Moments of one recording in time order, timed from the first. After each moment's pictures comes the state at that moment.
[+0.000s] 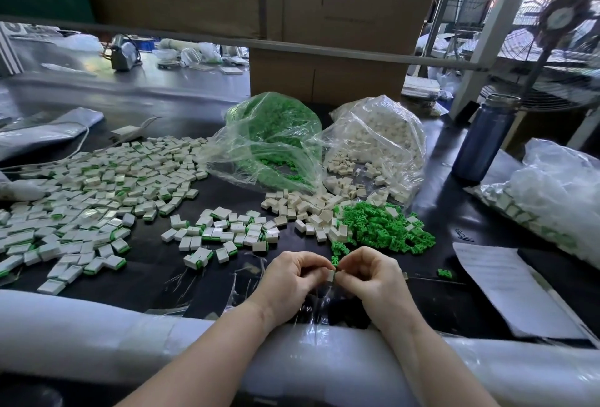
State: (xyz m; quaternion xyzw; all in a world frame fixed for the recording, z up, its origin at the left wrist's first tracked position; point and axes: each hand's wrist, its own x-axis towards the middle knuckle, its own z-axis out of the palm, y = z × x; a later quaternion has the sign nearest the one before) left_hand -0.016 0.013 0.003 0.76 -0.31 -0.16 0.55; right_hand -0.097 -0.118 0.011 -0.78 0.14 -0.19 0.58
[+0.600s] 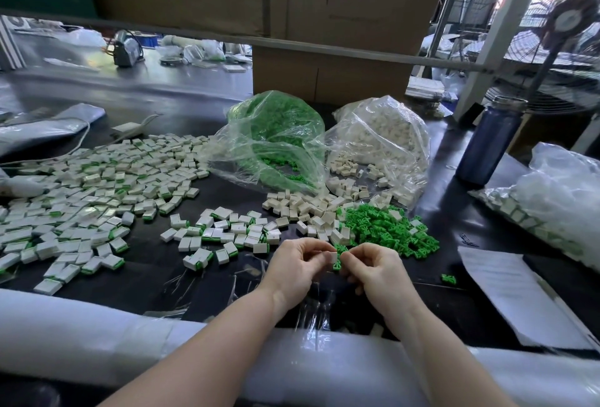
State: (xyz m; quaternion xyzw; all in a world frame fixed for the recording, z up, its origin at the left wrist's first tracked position) left_hand -0.007 -0.003 0.013 0.72 -0.25 -0.17 0.62; right_hand -0.077 -0.129 0.013 -0.79 0.20 -0.16 0.56
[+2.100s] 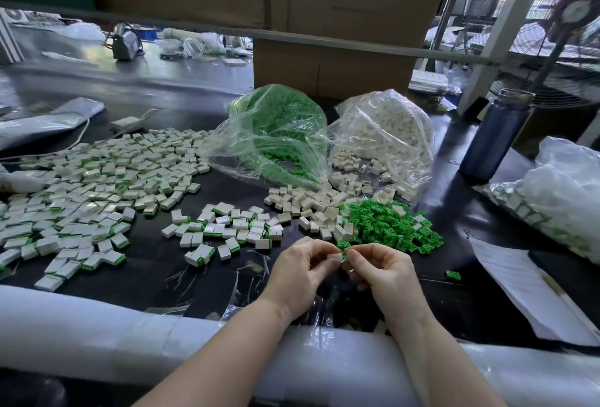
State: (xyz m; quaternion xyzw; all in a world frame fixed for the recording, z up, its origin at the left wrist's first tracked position) left_hand -0.011 -0.001 0.001 0.77 -0.32 -0.06 0.55; right_hand -0.086 -0.124 0.007 -0.72 0.18 -0.22 0.63
